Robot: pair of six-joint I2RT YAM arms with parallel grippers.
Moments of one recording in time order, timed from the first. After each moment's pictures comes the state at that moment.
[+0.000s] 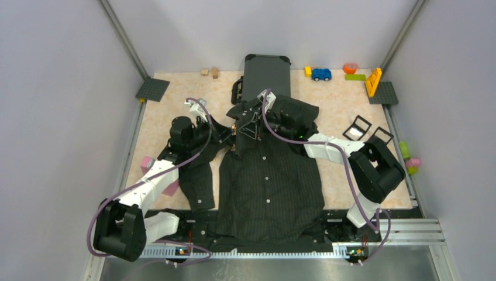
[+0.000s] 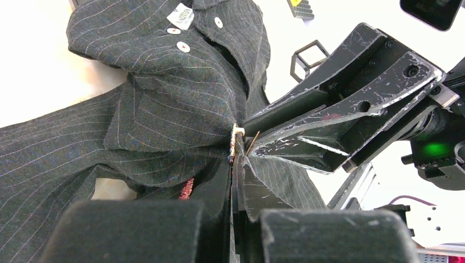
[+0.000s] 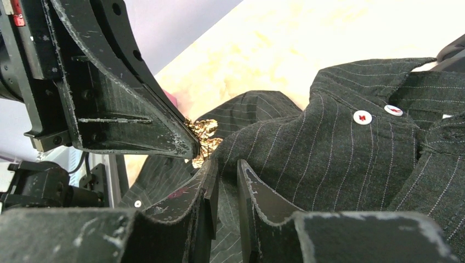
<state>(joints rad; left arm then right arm) -0.28 1.14 0.64 0.26 0.49 -0.63 0.68 1.69 0.99 0.55 -0.49 0.39</state>
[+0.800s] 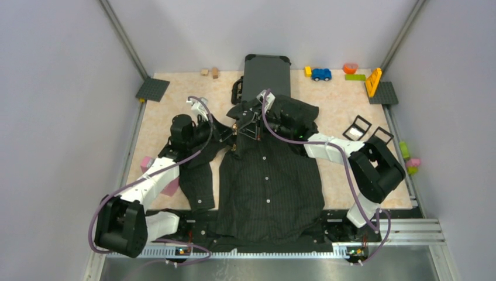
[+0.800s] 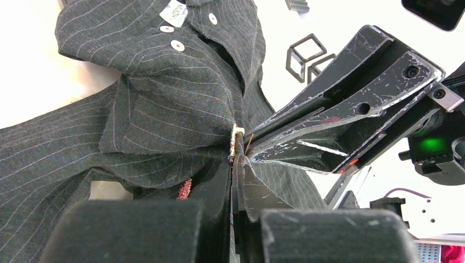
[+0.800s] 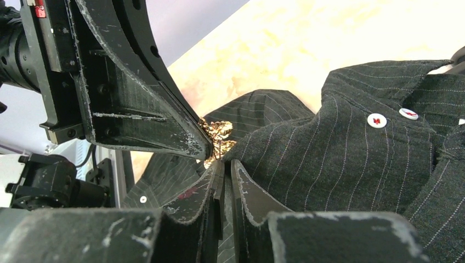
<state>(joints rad) -0.27 1.16 0.66 0.26 0.53 -0.63 0.69 1.69 1.00 0.56 -0.53 0.39</state>
